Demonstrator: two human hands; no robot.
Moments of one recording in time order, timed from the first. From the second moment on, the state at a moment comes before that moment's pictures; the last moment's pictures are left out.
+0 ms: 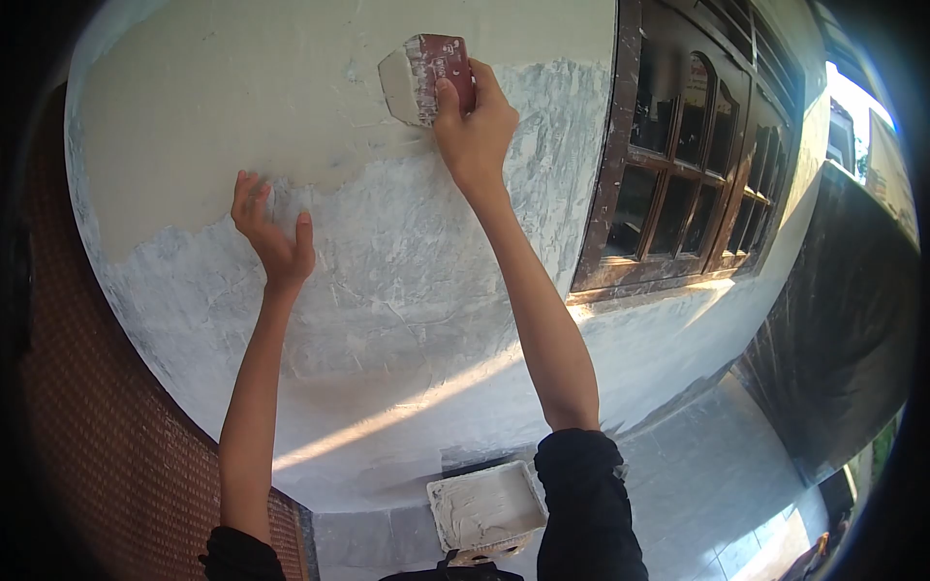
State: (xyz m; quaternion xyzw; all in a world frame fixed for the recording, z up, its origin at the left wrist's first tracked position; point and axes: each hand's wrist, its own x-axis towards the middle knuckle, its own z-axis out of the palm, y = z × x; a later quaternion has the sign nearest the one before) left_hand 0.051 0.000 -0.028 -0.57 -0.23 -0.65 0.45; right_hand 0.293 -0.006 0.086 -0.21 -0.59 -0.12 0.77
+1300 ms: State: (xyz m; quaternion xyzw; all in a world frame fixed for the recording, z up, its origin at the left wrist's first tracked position) left_hand 0.052 0.002 -0.026 -0.56 -0.20 -0.67 0.44; right_hand 0.282 -0.016 0.111 -0.31 -0.57 0.00 0.76
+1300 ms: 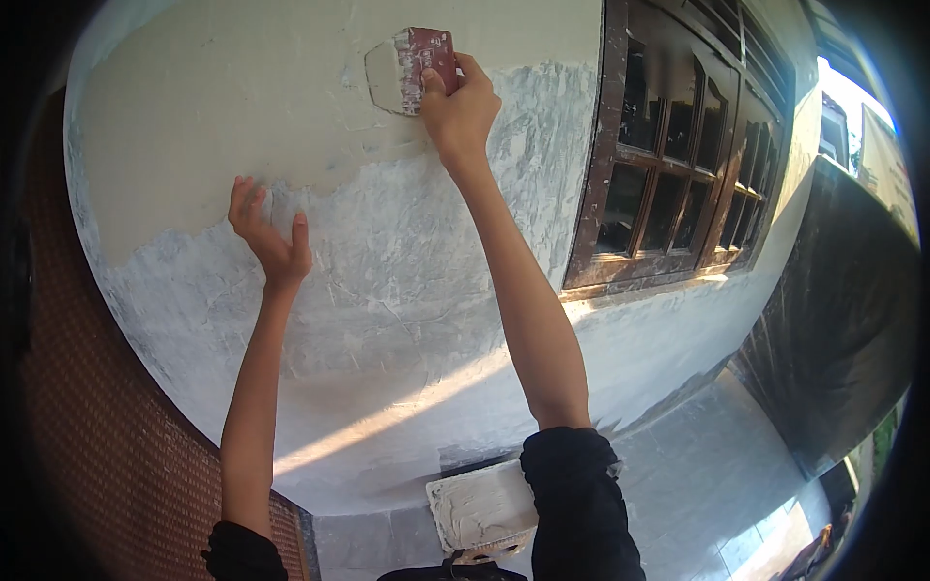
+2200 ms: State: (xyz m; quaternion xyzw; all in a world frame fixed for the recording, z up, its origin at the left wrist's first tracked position) left_hand 0.051 0.003 -0.028 -0.56 -0.19 -0.67 0.44; right_hand 0.312 -0.032 0.097 -0.31 -0.50 -0.11 0.80
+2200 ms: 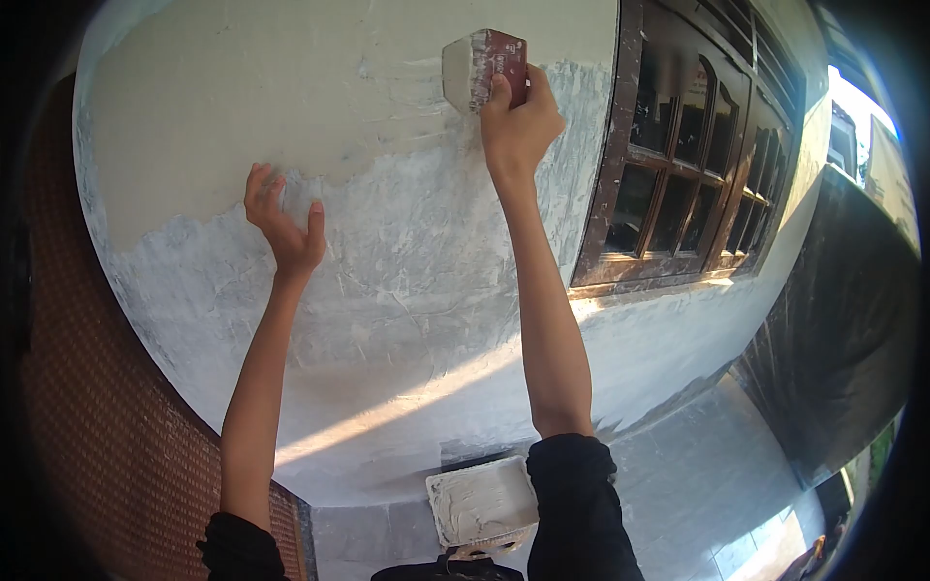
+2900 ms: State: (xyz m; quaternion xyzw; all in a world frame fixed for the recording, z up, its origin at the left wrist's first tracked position) left_hand 0.051 0.003 -0.031 -0.58 -0.20 -0.67 0.43; right_hand 0.320 -0.010 0.093 -0.27 -0.49 -0.01 0.83
